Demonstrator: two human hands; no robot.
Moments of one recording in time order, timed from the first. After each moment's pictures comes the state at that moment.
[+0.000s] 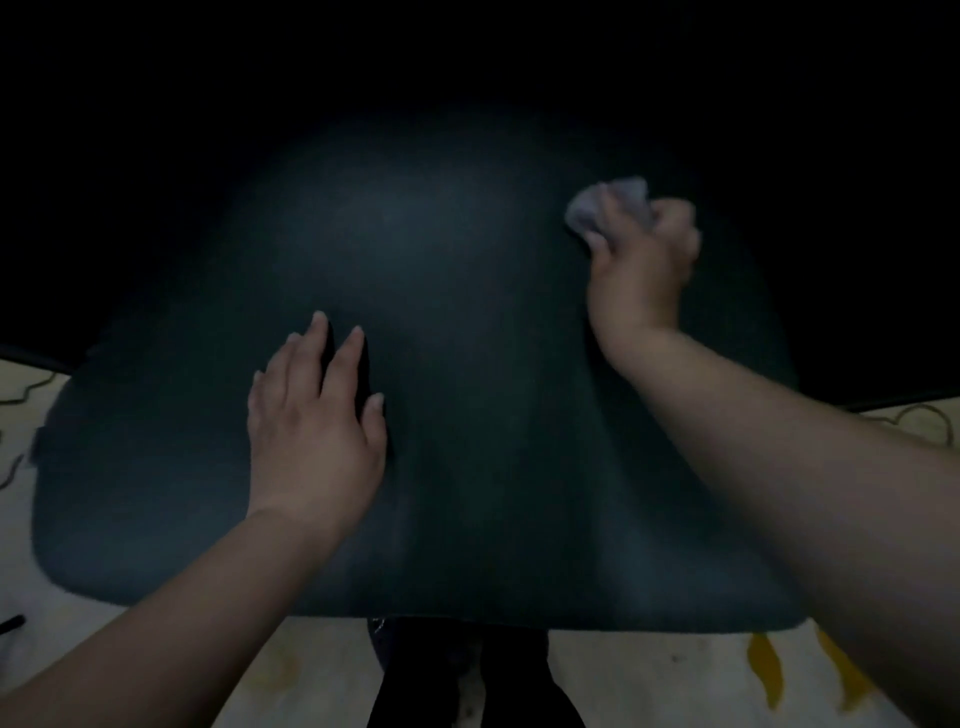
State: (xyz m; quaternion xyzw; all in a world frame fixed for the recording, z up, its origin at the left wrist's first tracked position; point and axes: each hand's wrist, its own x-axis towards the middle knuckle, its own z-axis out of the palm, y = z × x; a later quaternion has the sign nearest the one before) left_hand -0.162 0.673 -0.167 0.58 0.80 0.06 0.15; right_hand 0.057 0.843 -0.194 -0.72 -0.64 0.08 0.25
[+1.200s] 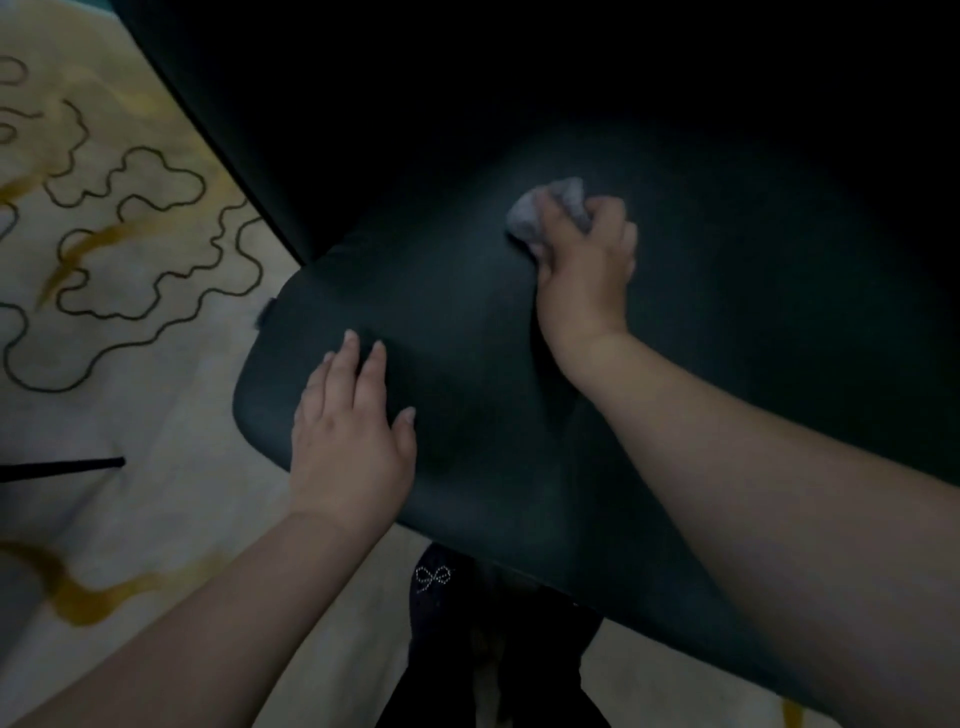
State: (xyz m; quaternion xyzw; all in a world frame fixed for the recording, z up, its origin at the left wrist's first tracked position) left_hand -0.240 0.573 -0.161 0.42 0.89 0.05 0.18; right_hand -0.144 0.782 -0.190 -0.53 -0.80 0.23 0.17
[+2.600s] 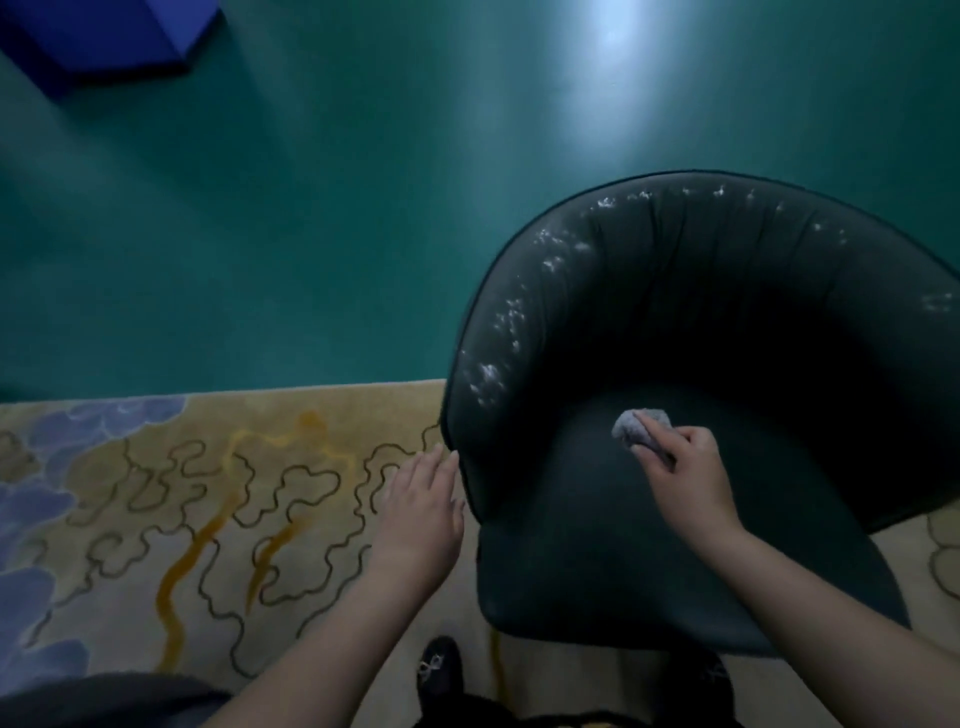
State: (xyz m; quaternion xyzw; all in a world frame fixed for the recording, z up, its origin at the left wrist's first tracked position) left_hand -0.442 0.619 0.167 0.66 0.74 -0.02 0.13; right_hand -0.167 0.702 0.155 -0.68 -0.57 0.36 0.28
